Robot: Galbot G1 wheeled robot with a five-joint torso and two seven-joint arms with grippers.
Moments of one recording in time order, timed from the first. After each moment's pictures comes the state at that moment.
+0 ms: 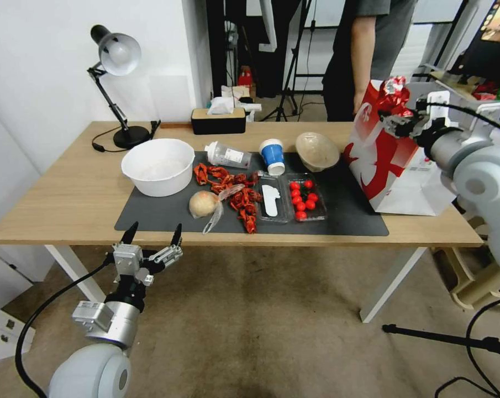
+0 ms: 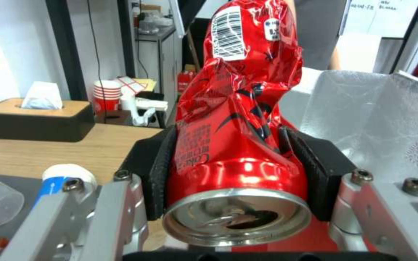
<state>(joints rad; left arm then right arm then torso) 1.65 -1.46 -0.65 -2.24 -0.24 0.04 0.14 -0.64 0.71 0.40 1.92 0.99 -0.66 0.32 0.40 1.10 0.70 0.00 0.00</state>
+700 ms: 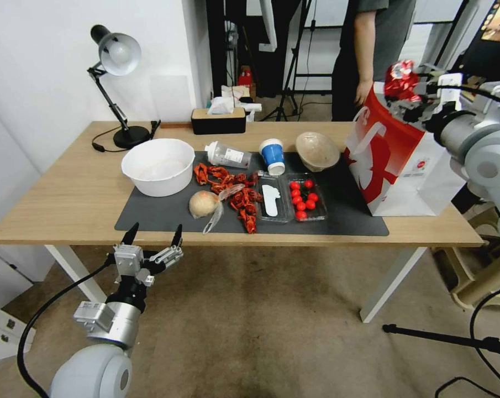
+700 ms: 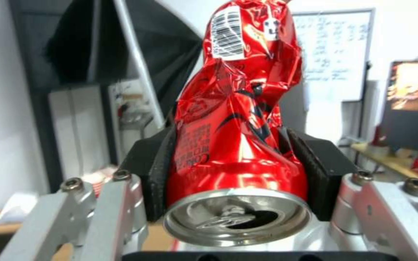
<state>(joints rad) 1.65 -1.46 -0.64 -2.24 -0.24 0.04 0.13 -0.56 0.69 0.38 1.87 1.00 -0.39 0.39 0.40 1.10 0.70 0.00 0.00</state>
